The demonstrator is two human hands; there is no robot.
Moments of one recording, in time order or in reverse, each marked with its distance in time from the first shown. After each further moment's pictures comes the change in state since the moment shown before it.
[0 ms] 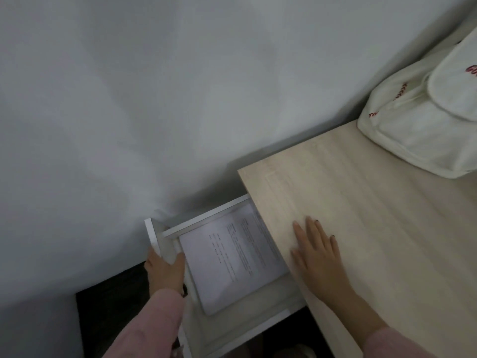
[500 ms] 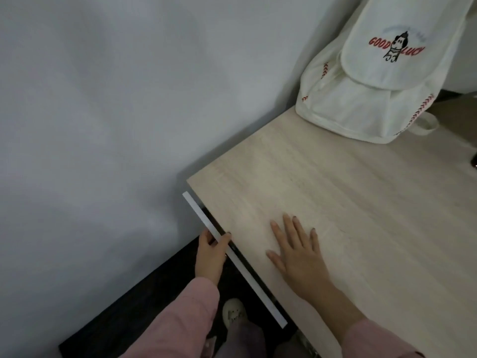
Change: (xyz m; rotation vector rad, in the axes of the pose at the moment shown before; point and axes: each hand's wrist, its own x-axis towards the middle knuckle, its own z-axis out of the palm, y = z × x) left_hand -0.057 0.052 0.117 -0.169 -0.526 0.105; right_hand -0.021 0.030 -0.002 -0.101 -0.032 0.137
